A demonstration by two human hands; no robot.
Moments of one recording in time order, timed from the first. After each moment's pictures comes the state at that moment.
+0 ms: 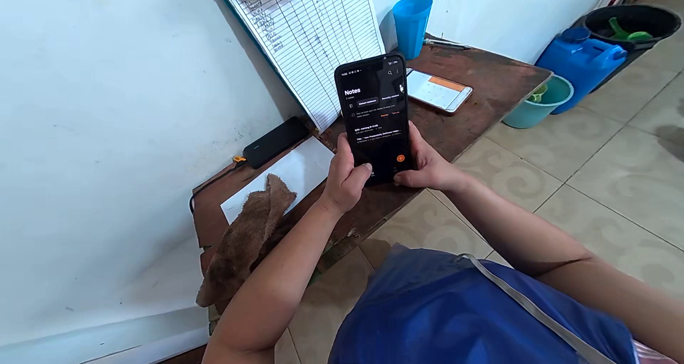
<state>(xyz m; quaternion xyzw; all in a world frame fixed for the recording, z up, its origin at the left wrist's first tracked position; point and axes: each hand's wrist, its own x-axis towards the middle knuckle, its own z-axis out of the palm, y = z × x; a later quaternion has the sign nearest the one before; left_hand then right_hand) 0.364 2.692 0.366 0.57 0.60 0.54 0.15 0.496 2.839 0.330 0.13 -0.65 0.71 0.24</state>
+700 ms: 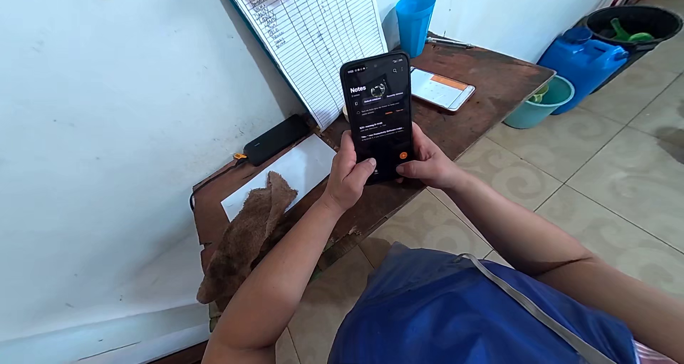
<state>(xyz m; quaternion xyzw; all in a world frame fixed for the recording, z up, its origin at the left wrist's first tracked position) 0.366 2.692 0.368 0.56 0.59 0.55 0.18 0.494 2.840 0.329 0.09 -0.62 0.75 0.23</state>
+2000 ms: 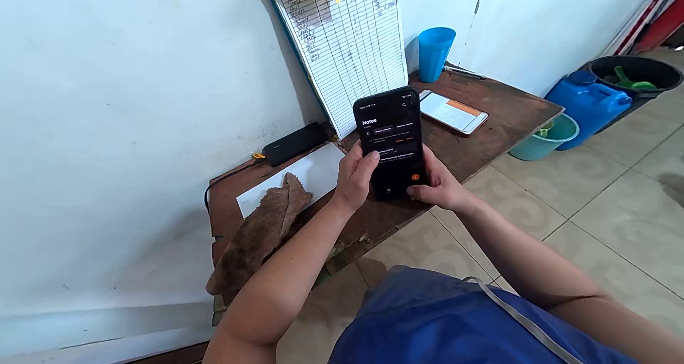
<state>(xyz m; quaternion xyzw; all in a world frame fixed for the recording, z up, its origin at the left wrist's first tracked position) 0.369 2.689 0.381 0.48 0.60 0.63 0.15 0.498 2.831 0.334 0.07 -0.70 0.67 0.23</state>
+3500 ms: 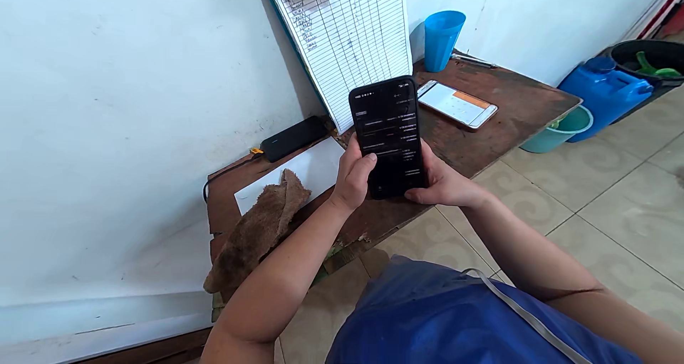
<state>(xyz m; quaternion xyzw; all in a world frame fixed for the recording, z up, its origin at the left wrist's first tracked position) 0.364 2.691 0.375 0.50 0.57 0.63 0.17 0.495 2.841 0.339 0.10 -0.70 0.69 0.14</state>
